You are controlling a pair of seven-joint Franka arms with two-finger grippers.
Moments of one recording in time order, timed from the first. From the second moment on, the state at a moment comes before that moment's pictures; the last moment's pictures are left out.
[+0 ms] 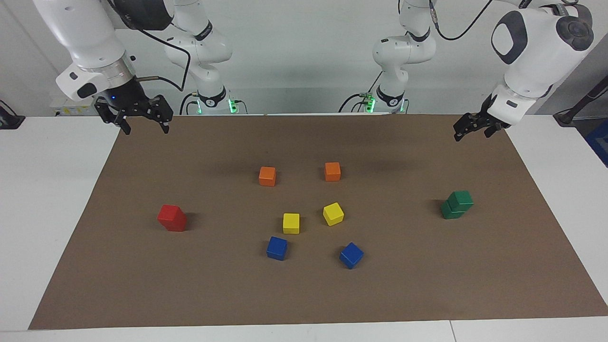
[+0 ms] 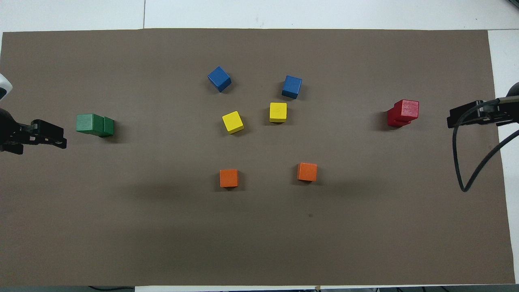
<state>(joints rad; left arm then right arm) 0.04 -0.01 -0.03 -1.71 0.00 1.56 -0.04 0.09 0.00 -0.10 -1.57 -0.01 1.55 -0.01</state>
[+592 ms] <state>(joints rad) 0.04 -0.01 -0.03 -1.71 0.00 1.56 -0.04 0.09 0.00 -0.10 -1.57 -0.01 1.55 -0.01</state>
